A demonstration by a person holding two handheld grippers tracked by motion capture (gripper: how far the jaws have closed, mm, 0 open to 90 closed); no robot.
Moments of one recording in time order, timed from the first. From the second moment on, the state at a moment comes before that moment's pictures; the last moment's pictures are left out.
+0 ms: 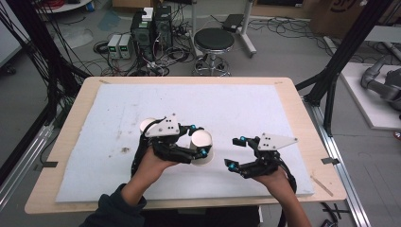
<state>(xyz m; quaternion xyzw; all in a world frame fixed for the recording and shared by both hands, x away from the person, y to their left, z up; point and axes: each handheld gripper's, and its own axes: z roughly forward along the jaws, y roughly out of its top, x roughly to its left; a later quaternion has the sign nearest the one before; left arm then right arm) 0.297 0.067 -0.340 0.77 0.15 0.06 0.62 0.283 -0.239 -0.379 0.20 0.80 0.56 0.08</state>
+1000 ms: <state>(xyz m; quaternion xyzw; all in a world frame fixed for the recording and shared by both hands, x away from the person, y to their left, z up) 0.292 0.052 -0.354 0.76 0.10 0.00 0.64 0.286 -0.192 -0.387 0.12 0.81 0.57 0.00</state>
